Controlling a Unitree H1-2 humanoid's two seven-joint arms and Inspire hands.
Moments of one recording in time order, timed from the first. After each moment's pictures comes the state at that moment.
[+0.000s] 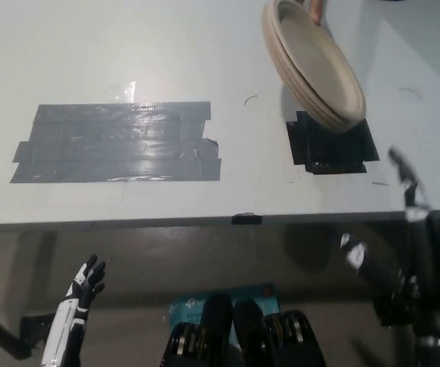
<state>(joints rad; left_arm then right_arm) 0.10 0.13 0.01 0.05 0.07 -0.24 -0.02 -0.11 -0.06 0.06 -0.32 -0.54 -0.19 -0.16</state>
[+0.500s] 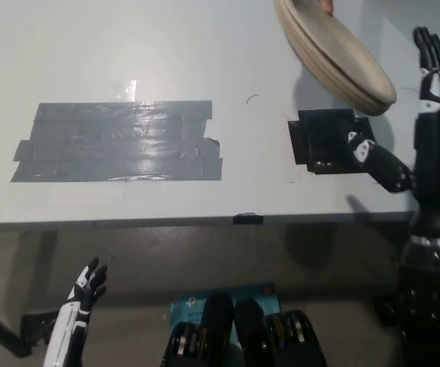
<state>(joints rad) 0.10 0.13 0.01 0.06 0.07 -0.25 -0.02 -0.40 -0.05 0.02 -0.16 -0.78 -0.10 -0.25</state>
